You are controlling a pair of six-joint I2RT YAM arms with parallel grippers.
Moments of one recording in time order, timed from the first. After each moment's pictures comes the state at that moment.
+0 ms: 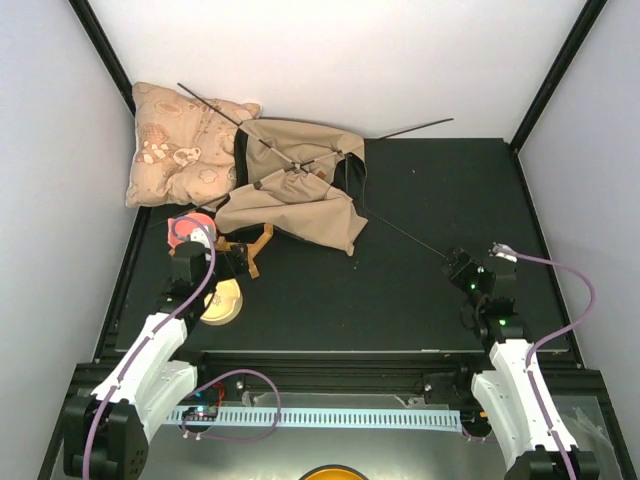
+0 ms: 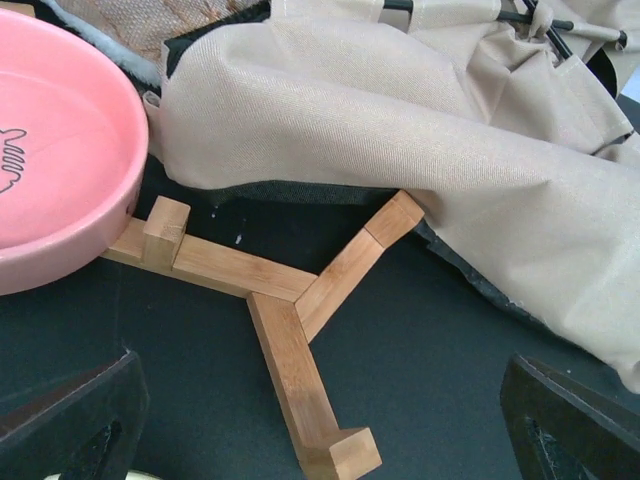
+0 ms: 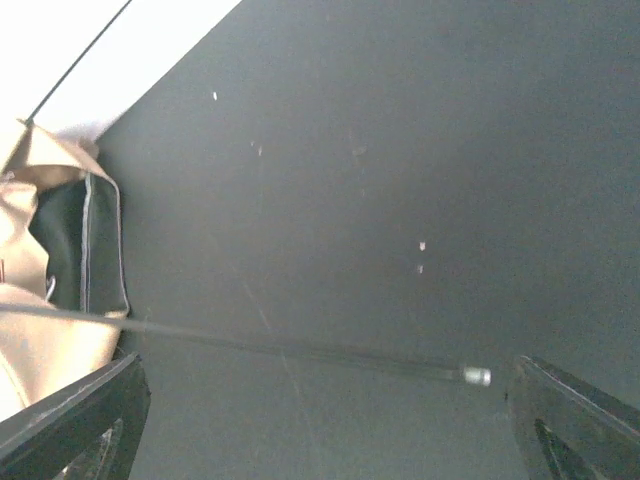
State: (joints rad) left arm -0.12 0.82 0.37 -0.09 0.05 -0.47; right arm 0.02 0.61 0.32 -0.24 0.05 0.65
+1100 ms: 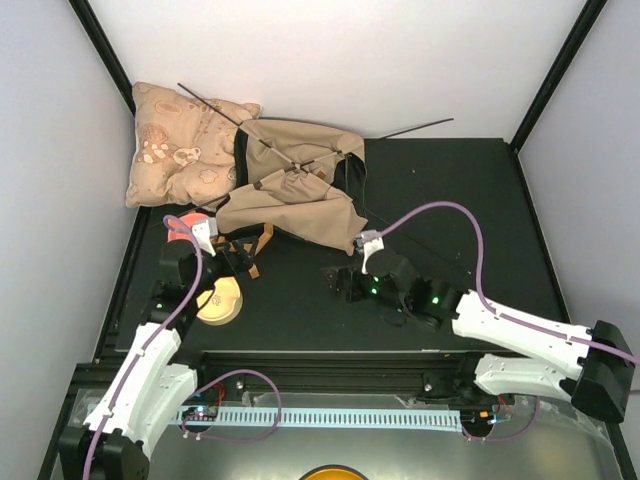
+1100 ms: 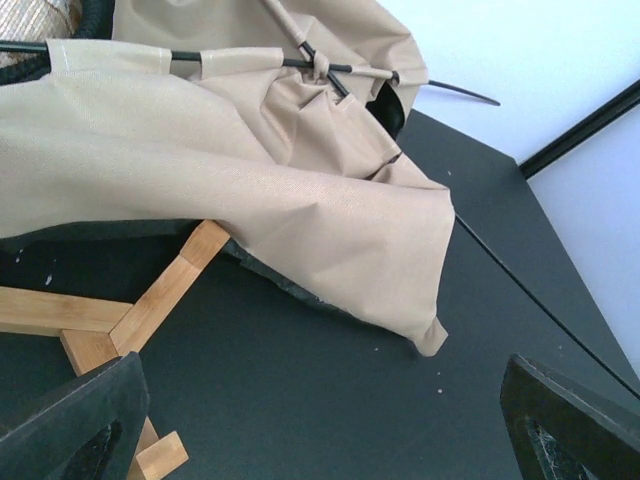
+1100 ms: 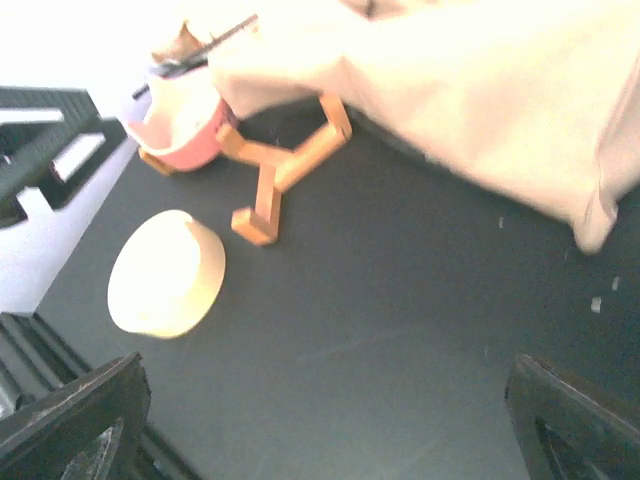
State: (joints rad) left arm -0.12 0.70 0.44 -0.13 0.33 -0.53; right arm 1.04 1.07 0.73 -0.23 0.16 0.73
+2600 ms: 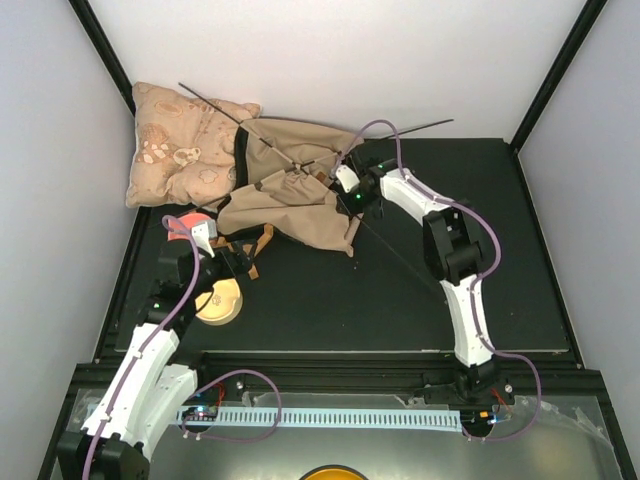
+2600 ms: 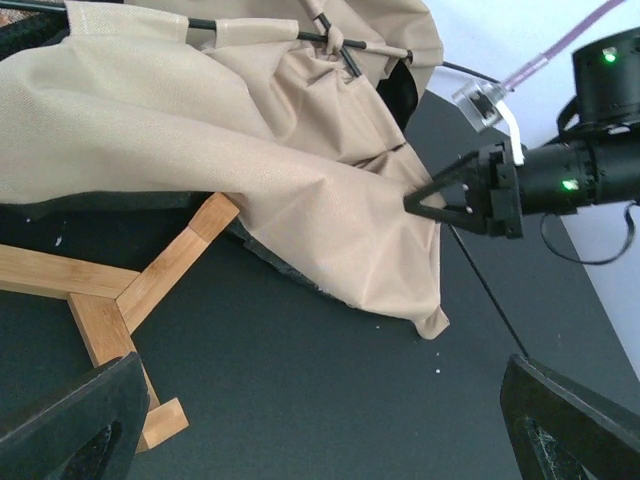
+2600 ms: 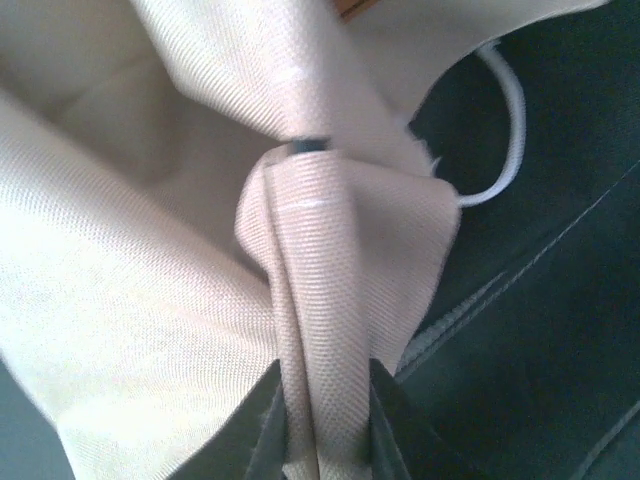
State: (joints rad) left arm -0.12 0.67 0.48 -0.24 0.33 -0.55; right arm 0.45 2.31 1.94 -0.76 -0.32 -0.20
